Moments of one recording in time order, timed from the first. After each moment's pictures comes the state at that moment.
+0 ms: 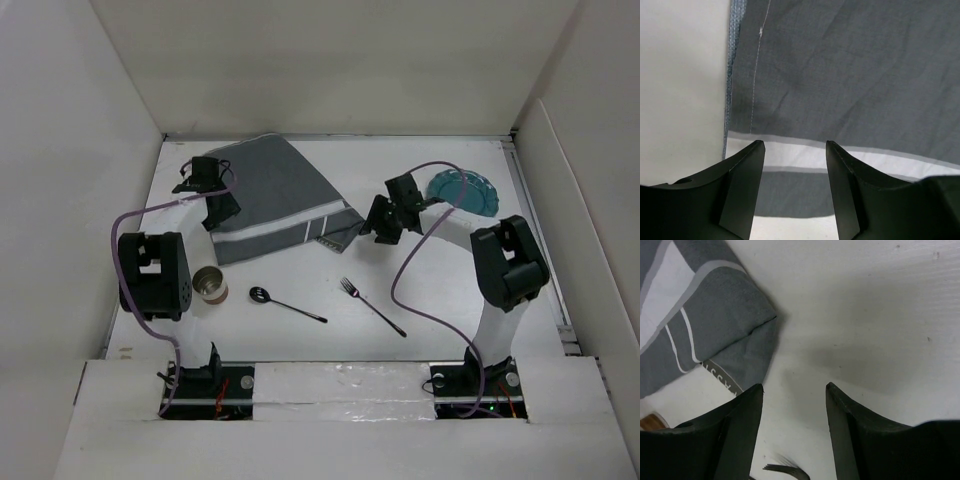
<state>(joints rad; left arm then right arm) -0.02 1.70 1.21 -0.47 -0.14 -0.60 0.41 1.83 1.17 -0.27 -0.14 0.76</state>
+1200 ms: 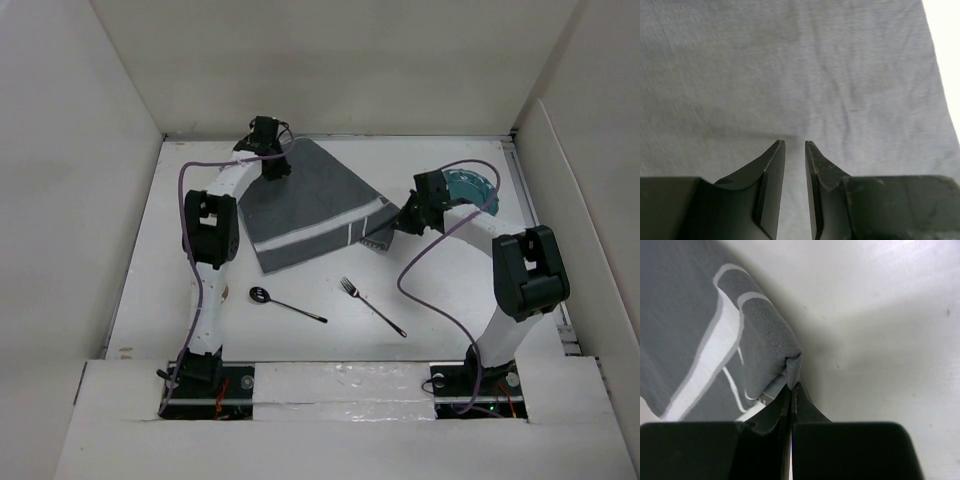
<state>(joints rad) -0.22 2.36 2.03 -0.53 -0.02 -0.55 0.27 1.75 1.12 -0.24 -0.05 0.79</state>
